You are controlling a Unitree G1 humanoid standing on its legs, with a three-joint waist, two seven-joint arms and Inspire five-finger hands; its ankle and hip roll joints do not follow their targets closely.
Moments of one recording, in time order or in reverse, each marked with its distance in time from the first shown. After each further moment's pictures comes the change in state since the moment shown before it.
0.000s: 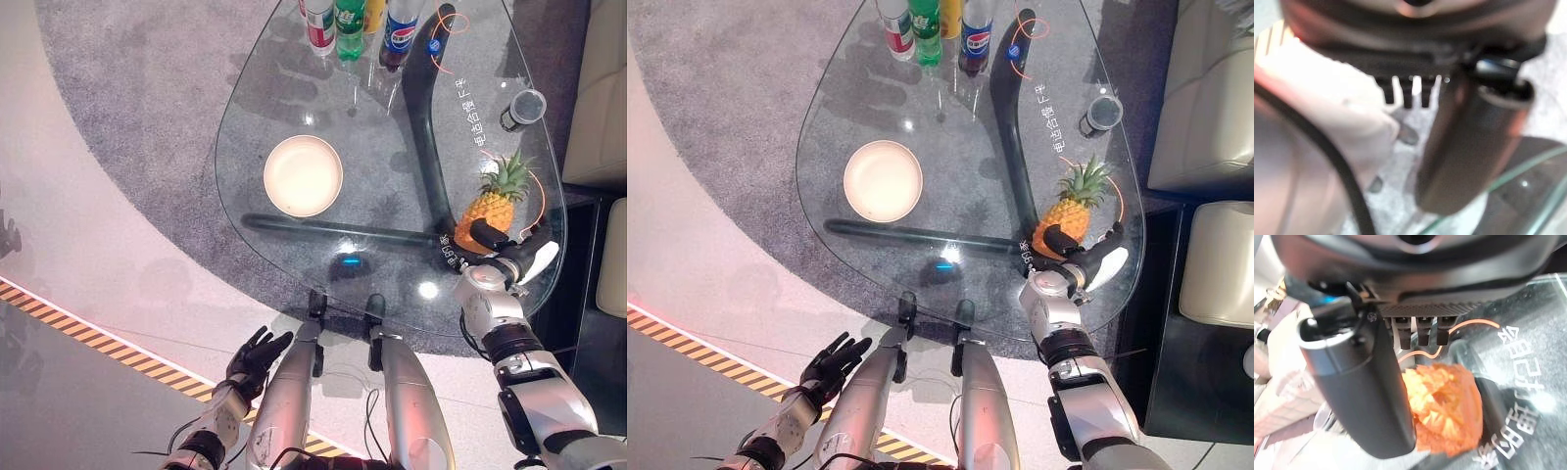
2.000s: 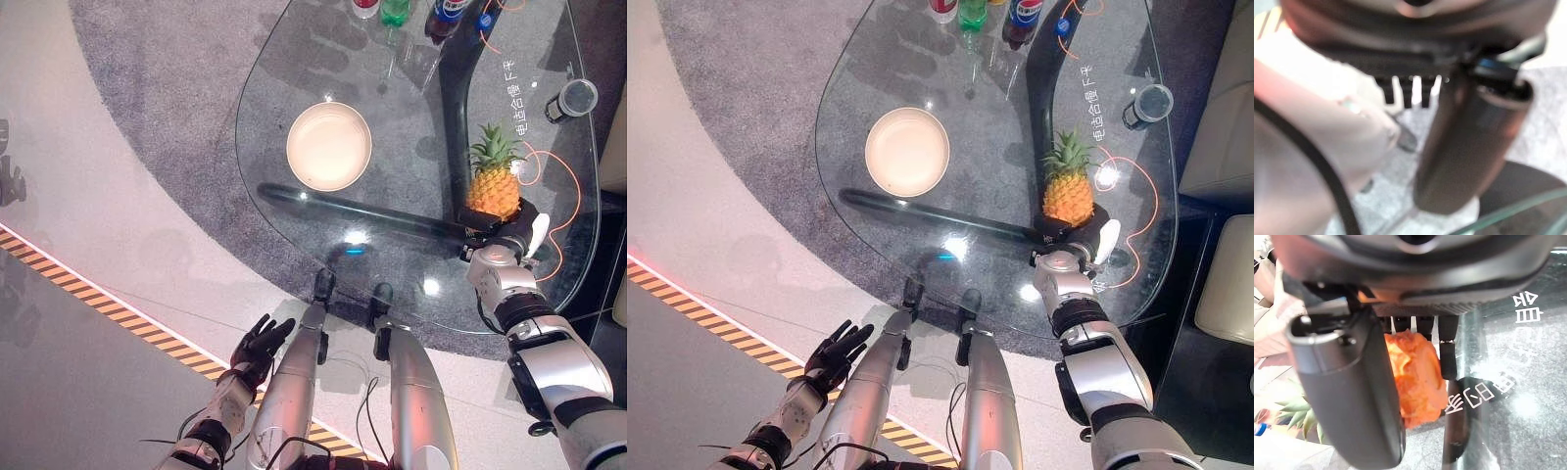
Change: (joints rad) left arm -0.053 -0.018 0.001 0.019 -0.074 -0.024 -0.021; right arm -0.200 -0.083 0.095 0.267 -0.045 0.109 0.213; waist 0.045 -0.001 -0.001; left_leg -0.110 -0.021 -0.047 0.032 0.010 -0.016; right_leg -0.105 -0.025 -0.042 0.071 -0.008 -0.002
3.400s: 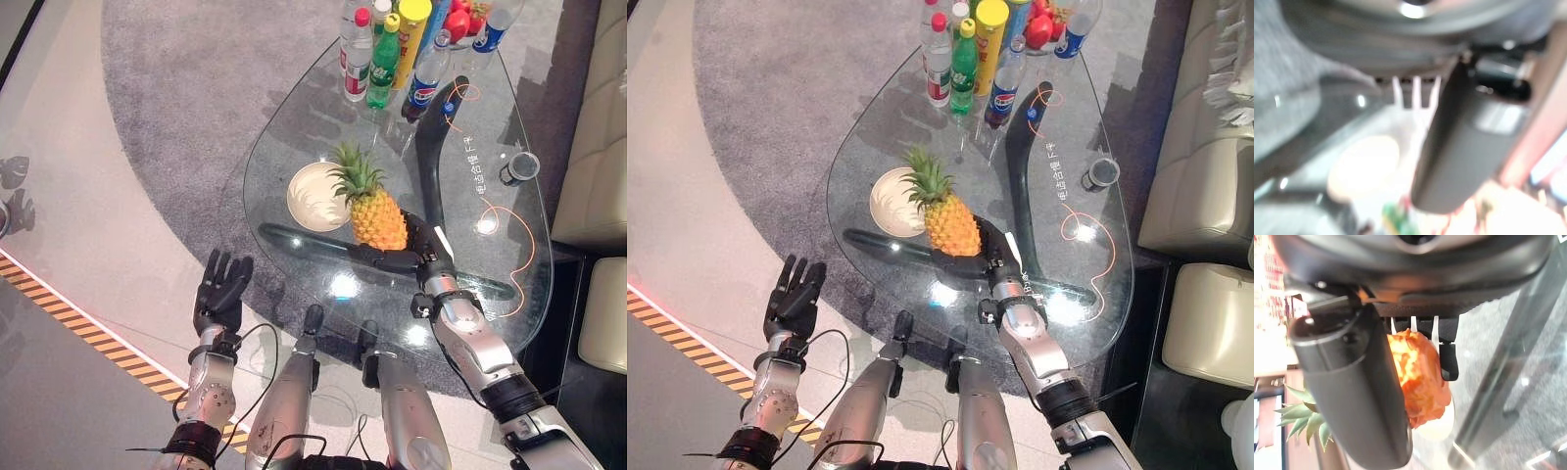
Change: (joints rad) left arm 0.138 0.085 0.103 -0.628 0.000 -0.239 -0.051; right arm 0.525 0.057 0.080 -0.784 -0.139 -0.078 0.540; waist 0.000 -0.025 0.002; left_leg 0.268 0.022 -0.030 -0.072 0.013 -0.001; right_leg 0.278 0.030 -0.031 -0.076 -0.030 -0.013
